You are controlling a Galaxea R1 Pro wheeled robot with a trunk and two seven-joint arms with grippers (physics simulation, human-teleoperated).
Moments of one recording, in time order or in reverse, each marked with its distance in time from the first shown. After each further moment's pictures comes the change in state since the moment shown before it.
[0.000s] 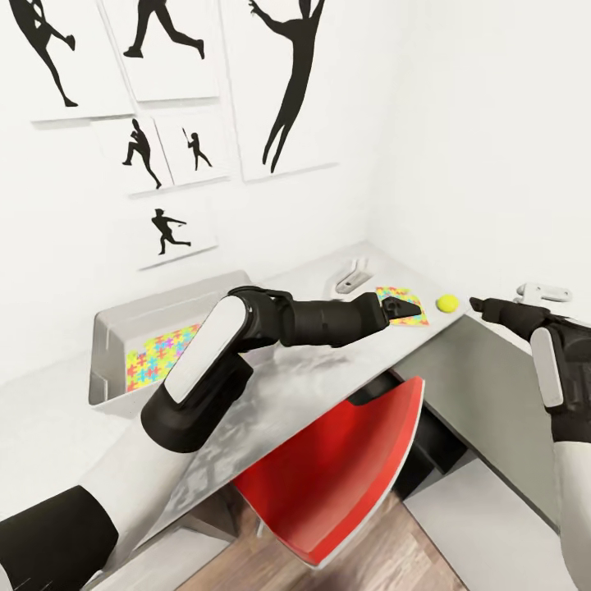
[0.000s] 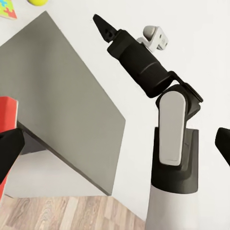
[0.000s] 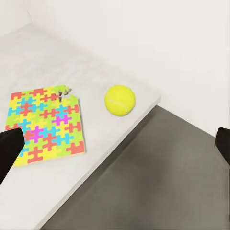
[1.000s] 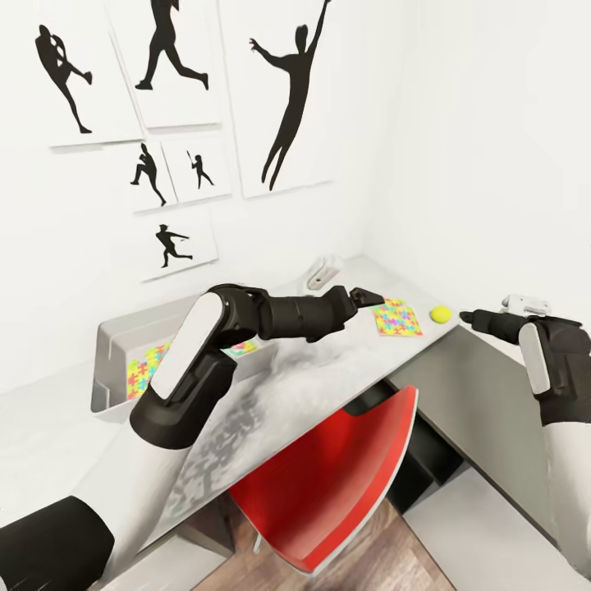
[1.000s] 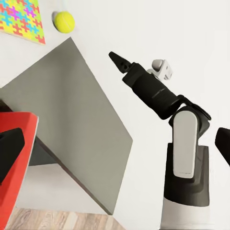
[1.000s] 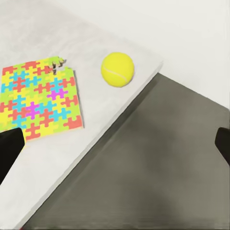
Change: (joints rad) left arm 0.035 0.015 0.114 0.005 0.005 0.001 0.084; right arm -0.074 0.005 0.009 0.182 -0.003 0.096 -0.004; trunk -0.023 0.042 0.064
